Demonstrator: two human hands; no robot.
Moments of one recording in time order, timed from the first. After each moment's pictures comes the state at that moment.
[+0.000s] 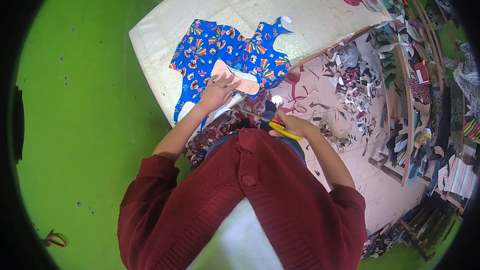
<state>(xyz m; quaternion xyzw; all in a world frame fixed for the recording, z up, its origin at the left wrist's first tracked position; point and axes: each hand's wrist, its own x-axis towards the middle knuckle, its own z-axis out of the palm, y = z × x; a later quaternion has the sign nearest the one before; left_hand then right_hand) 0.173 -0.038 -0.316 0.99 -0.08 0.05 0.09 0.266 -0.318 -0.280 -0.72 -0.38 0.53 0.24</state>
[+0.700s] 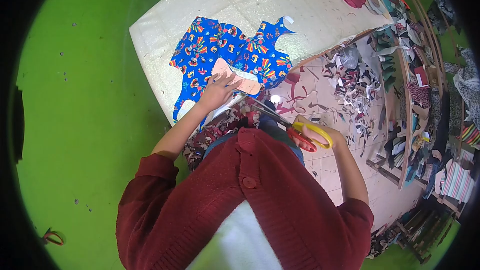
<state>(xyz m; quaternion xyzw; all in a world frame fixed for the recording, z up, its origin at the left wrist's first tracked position) 0.173 -0.038 -0.320 0.99 -0.07 0.05 0.10 0.279 -0.364 -0.217 -0.58 -0.29 0.63 0.42</state>
